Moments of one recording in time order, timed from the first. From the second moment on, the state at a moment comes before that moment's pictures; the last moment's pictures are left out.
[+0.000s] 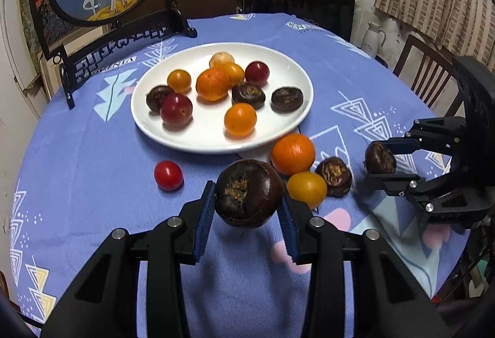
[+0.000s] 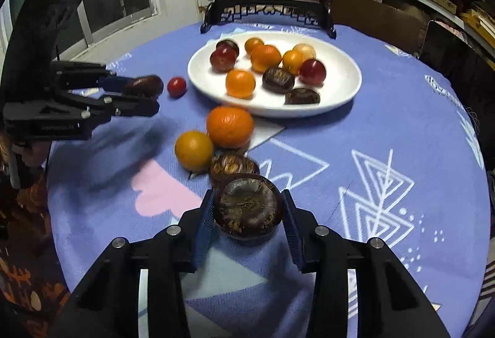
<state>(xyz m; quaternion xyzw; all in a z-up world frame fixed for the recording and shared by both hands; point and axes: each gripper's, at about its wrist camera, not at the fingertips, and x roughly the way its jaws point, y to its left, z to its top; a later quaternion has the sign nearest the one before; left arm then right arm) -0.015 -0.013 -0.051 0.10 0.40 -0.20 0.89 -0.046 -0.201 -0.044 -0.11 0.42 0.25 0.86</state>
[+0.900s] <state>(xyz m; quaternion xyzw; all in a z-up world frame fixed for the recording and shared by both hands) 0.135 -0.033 -0.024 0.09 0.39 -0.09 0.91 0.103 -0.178 0.009 -0.04 0.36 0.23 0.90</state>
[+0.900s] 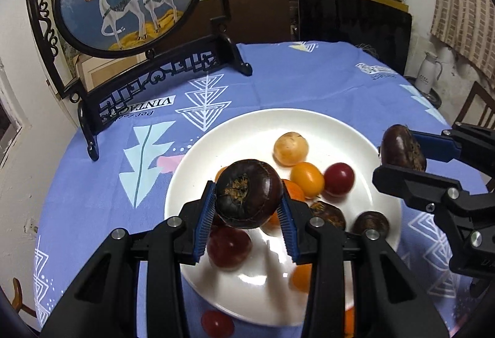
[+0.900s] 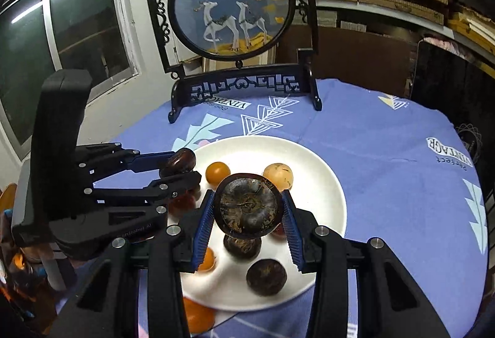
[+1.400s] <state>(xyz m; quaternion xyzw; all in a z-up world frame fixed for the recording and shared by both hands) 0.155 -0.035 -0.041 0.09 0.40 -0.08 0.91 0.133 -0.175 -0.006 -0.03 0.38 0.23 0.90</state>
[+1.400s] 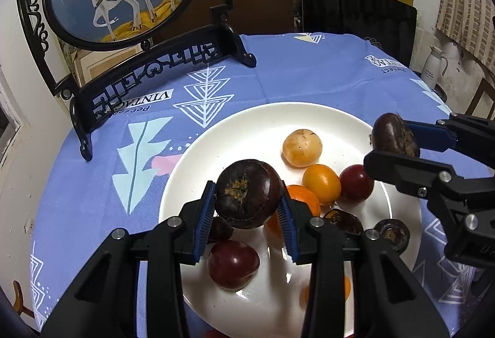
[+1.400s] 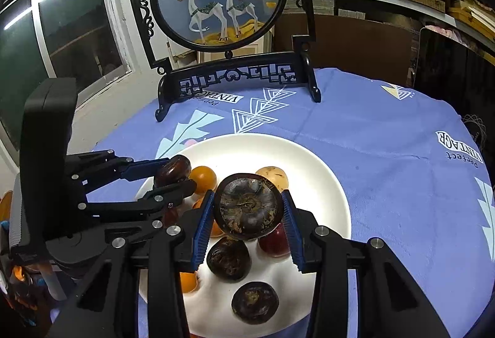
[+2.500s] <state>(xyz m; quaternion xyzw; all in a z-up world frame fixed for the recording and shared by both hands) 0.088 -0.001 -0.028 0.07 0.37 -0.05 0.93 0.040 -0.208 -0.013 -0.07 0.39 0.23 0.89</state>
